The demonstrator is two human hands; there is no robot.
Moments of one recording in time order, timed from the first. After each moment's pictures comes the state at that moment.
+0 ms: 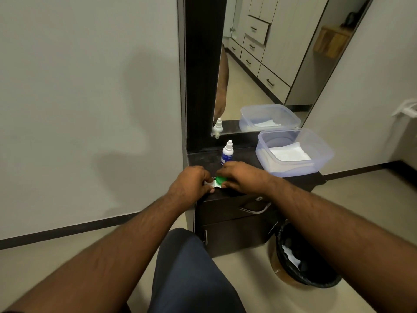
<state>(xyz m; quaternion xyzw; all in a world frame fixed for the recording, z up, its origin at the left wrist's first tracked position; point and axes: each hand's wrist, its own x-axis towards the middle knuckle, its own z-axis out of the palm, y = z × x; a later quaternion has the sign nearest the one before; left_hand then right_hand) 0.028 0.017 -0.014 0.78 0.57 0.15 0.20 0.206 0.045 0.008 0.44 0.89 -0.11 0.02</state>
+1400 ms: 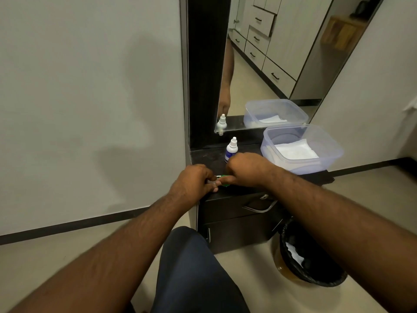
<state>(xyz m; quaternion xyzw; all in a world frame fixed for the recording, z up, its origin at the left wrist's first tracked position) 0.029 0.020 -0.016 0.77 0.58 0.15 0.21 0.194 0.061 0.021 0.46 0.87 -0.04 0.15</state>
